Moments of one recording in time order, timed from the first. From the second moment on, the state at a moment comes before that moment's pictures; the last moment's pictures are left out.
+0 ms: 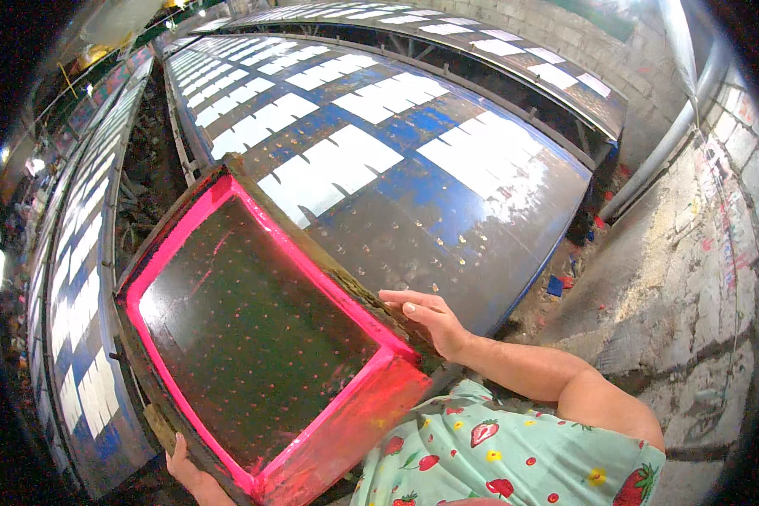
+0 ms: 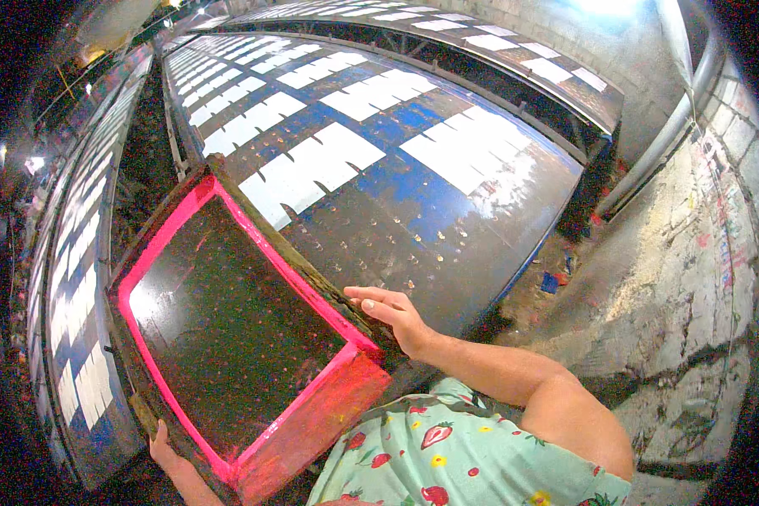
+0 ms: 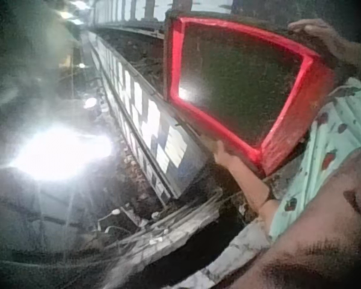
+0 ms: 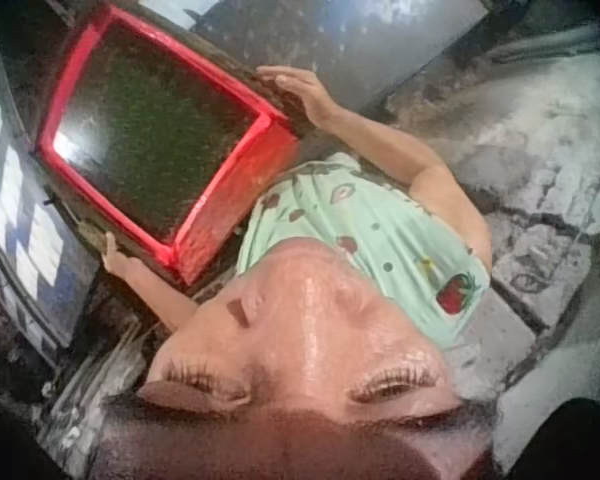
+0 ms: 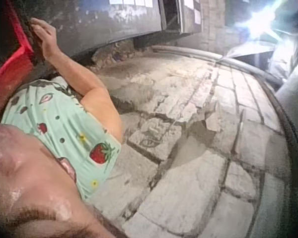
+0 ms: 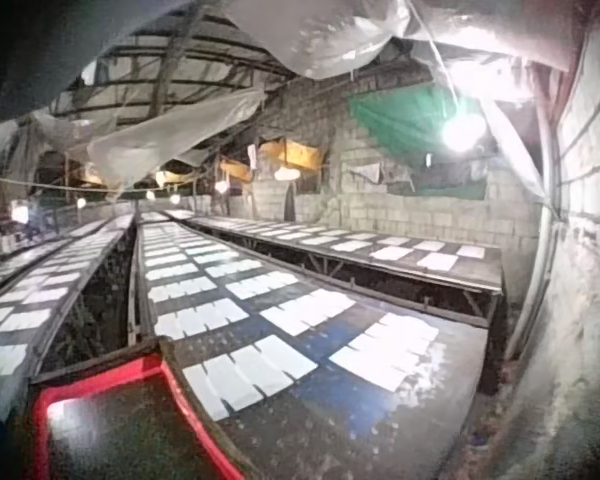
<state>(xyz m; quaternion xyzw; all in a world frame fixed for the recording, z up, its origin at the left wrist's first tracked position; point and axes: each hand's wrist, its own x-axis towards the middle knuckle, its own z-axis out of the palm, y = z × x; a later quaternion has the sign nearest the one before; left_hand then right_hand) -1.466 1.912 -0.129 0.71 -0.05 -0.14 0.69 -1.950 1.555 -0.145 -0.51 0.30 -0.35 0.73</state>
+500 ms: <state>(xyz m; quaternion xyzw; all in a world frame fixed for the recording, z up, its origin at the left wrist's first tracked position) -1.707 1.736 -0.096 0.74 0.00 -0.06 0.67 -2.145 1.336 -0.168 -0.45 0.23 -0.31 0.80</state>
